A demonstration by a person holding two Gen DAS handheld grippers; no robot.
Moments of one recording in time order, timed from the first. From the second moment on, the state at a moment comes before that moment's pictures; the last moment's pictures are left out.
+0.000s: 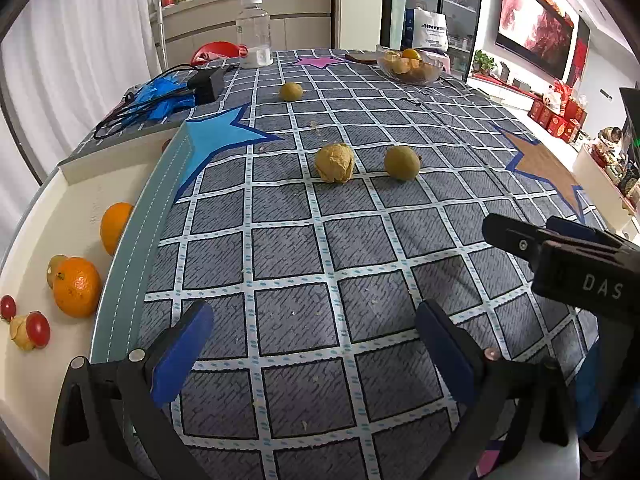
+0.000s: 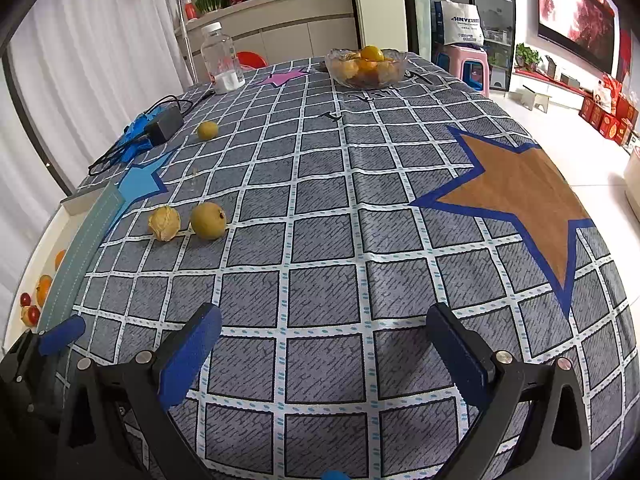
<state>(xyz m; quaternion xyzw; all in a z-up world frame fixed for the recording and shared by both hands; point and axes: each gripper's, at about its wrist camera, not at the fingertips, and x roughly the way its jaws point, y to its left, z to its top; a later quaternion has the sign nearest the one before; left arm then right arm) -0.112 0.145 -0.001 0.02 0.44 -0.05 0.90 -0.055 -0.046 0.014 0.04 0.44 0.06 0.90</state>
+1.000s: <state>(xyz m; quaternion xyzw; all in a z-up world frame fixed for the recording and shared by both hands) -0.113 0.144 0.000 0.02 0.44 -0.05 0.90 -0.053 -0.040 0.011 0.02 0.44 0.05 0.90</state>
